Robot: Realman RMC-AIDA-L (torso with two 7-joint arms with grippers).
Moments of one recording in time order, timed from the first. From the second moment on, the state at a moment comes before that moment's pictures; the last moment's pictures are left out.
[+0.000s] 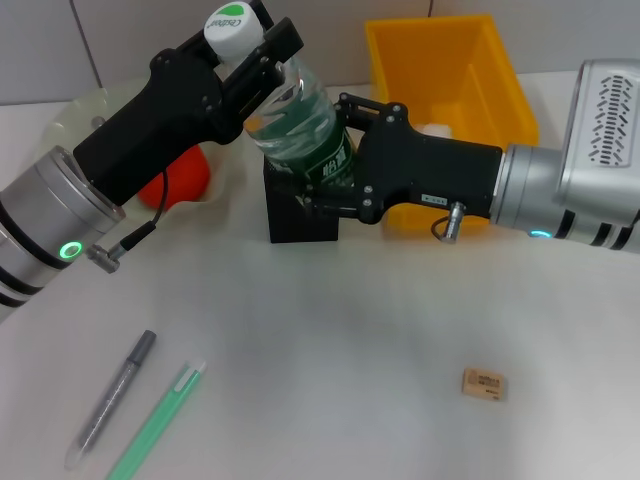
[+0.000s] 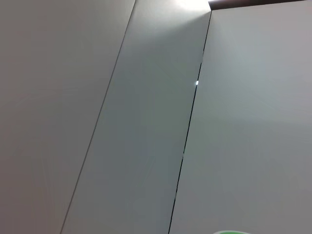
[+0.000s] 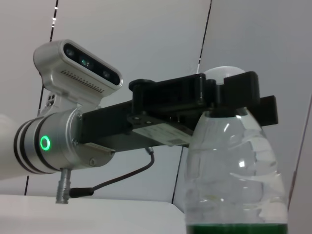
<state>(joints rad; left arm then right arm) -0.58 -2.08 1.52 0.35 0.57 1.49 -0.97 0.50 2.09 -1.30 -0.69 -1.26 -1.25 0.90</state>
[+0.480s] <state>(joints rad) -0.58 -2.08 1.53 0.36 0.56 1.50 -0.94 0.50 2.09 -1.31 -0.69 -1.26 -1.24 0.90</state>
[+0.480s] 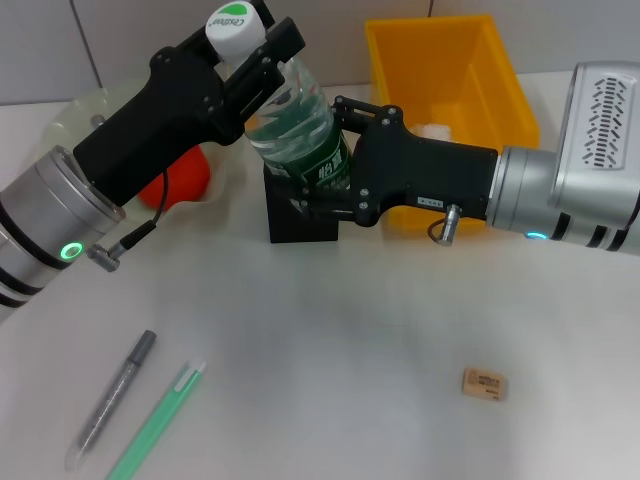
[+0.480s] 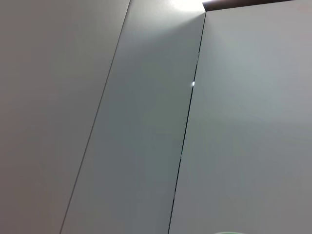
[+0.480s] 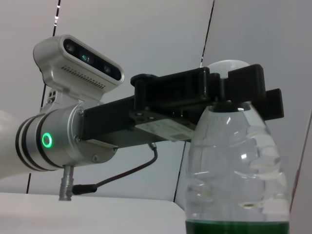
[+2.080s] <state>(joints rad) -0.58 -2.08 1.53 0.36 0.55 1.50 -0.94 0.51 2.09 -1.35 -0.68 -1.26 -1.17 0.91</state>
